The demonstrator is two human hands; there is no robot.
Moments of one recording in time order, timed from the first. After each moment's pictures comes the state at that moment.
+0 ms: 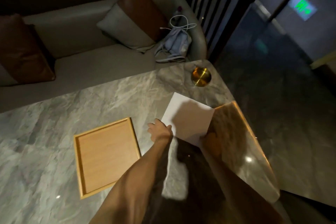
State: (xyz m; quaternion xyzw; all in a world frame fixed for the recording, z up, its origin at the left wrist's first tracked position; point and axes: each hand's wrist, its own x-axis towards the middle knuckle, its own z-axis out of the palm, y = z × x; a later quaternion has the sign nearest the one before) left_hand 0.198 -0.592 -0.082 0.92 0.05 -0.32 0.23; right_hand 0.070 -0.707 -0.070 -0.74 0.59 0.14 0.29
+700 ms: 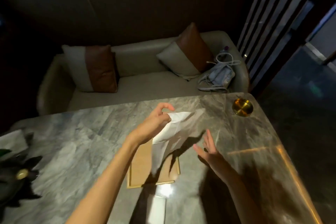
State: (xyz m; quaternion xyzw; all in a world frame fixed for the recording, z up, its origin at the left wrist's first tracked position) left_hand 0.267 -0.418 0.133 0.71 -0.09 -0.35 0.60; right_hand 0.118 -0.612 0.027 -0.66 0.25 0.14 0.69
